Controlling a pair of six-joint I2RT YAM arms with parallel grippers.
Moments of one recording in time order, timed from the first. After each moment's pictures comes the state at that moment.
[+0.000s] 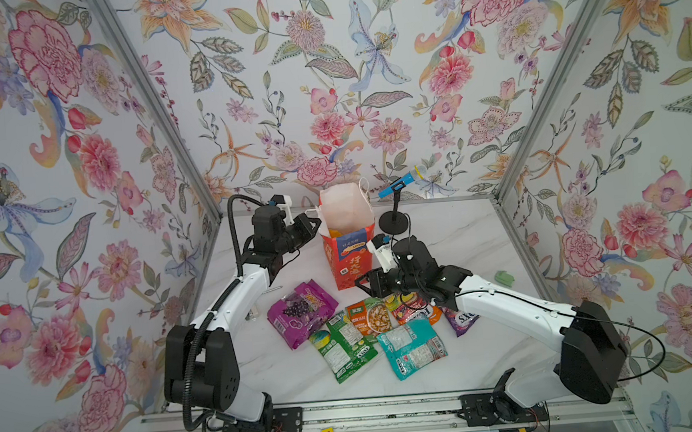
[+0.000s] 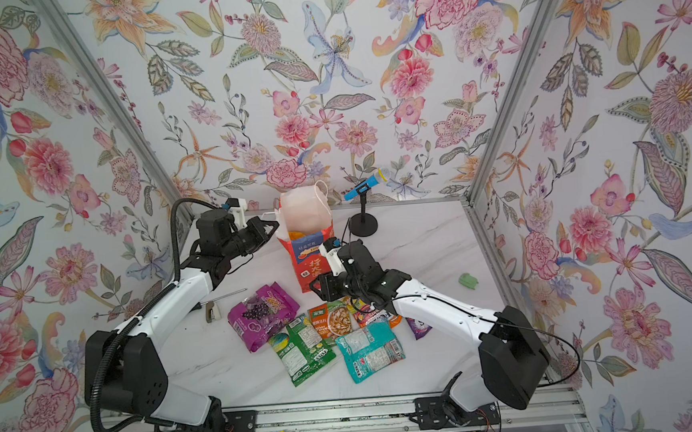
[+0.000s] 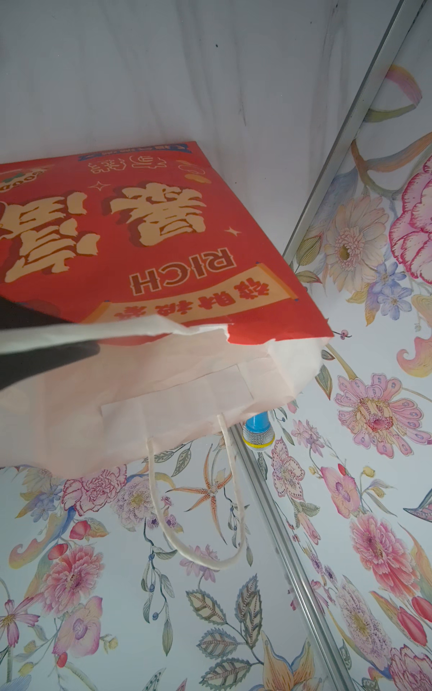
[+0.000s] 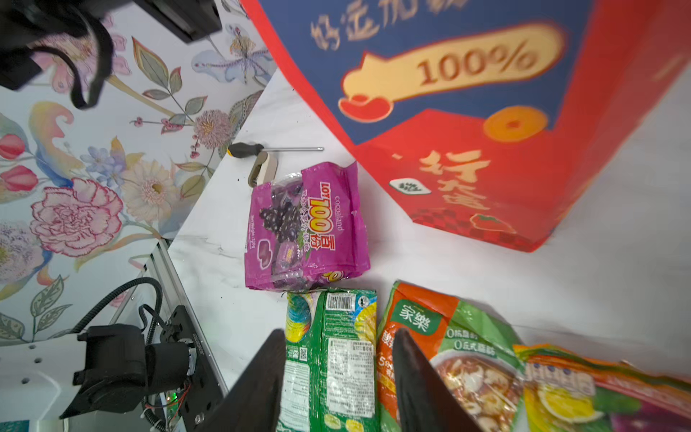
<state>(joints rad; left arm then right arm) -0.22 1.53 1.16 0.02 0.45 -0.79 0.81 1.50 1.06 -0.18 -0.27 0.47</state>
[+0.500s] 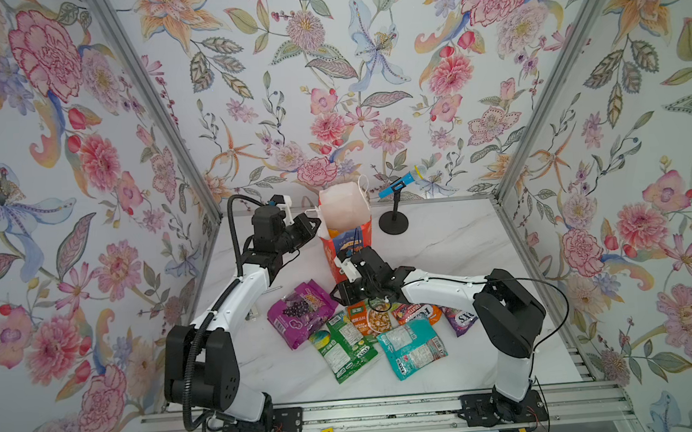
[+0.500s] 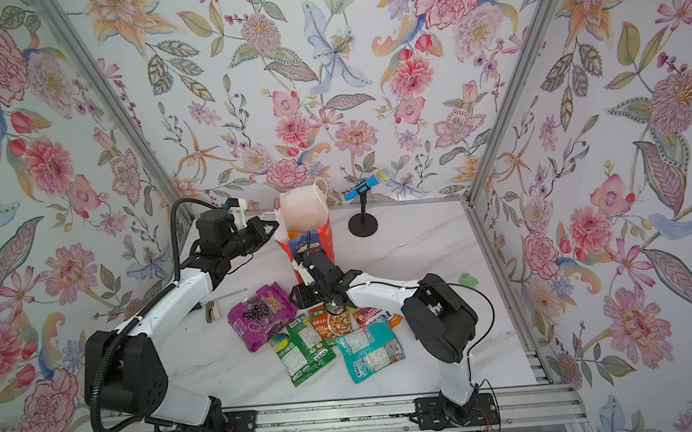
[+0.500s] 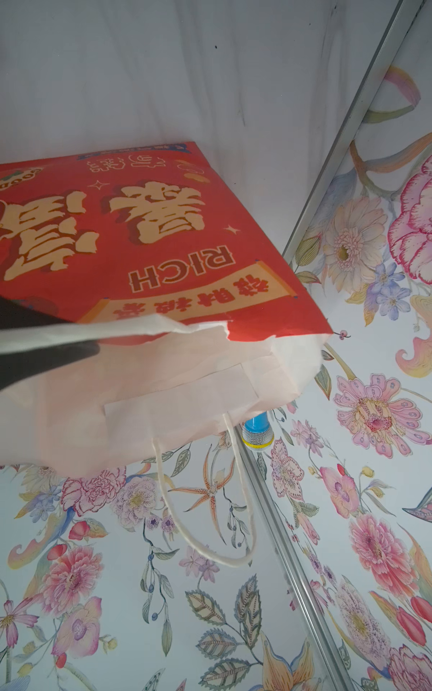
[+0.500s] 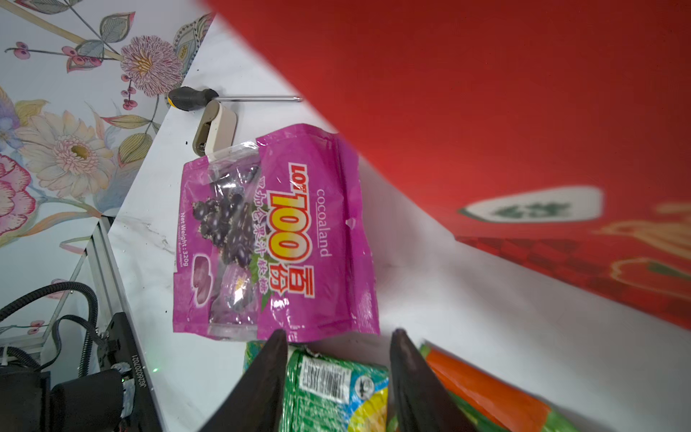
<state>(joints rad) -0.22 1.53 1.16 0.02 0.45 -0.80 0.88 1.91 1.29 -0.13 -0.26 0.45</state>
